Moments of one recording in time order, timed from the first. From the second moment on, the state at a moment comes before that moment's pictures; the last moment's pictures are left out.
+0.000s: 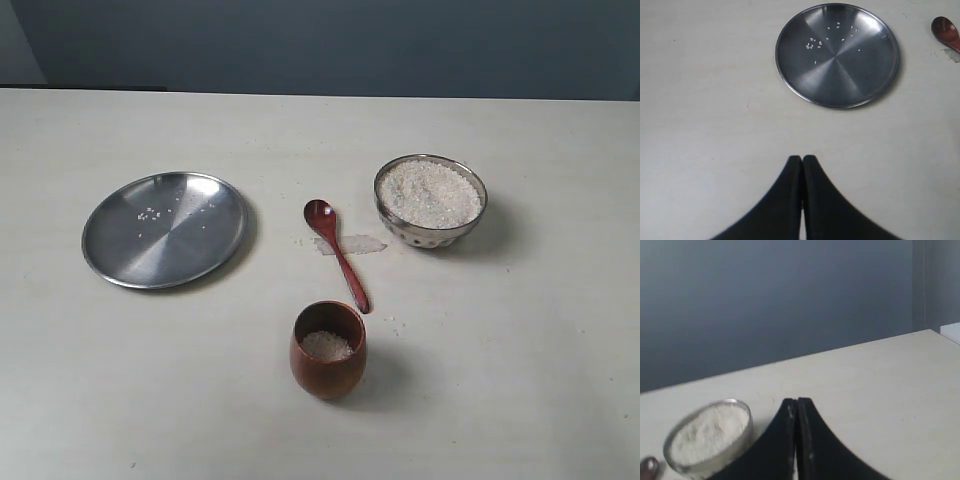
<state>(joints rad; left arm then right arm) 0.03 0.70 -0.74 -0.05 0.97 0.02 -0.04 0.21 0.00 0.26 -0.04 0.00</state>
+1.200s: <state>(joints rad) 0.03 0.70 -0.74 -0.05 0.97 0.02 0.02 0.21 -0.12 0.46 0.09 0.00</state>
